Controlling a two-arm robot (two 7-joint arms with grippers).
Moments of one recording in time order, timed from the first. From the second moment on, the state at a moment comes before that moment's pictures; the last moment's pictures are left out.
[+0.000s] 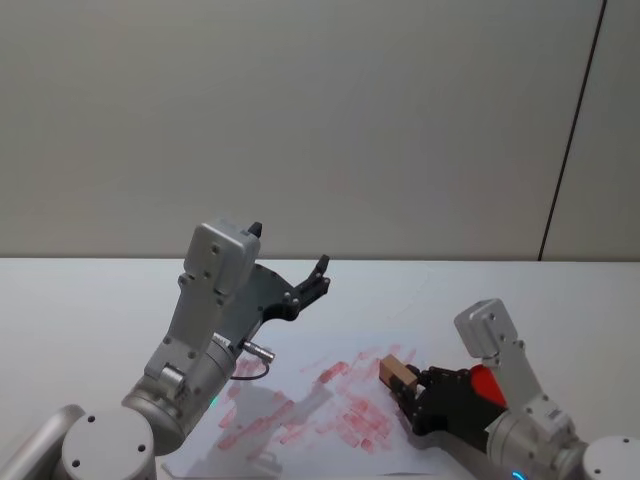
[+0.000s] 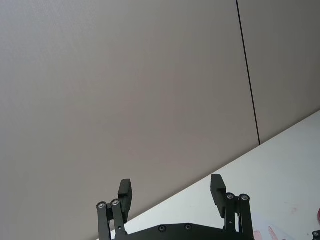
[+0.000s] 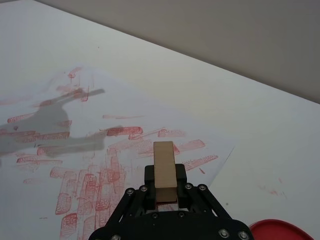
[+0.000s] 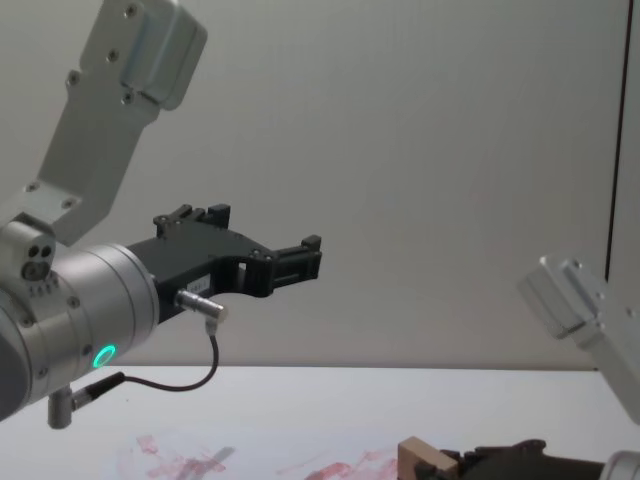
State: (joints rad) left arm -0.24 0.38 0.45 -1.63 -0.20 0.01 -0.01; right arm 0.20 0.20 -0.35 -1.36 0.09 0.18 0.39
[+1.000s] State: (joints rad) left arm -0.24 0.38 0.45 -1.63 -0.20 0.01 -0.01; right arm 0.19 0.20 -0.35 -1.36 0.11 0.19 0.38
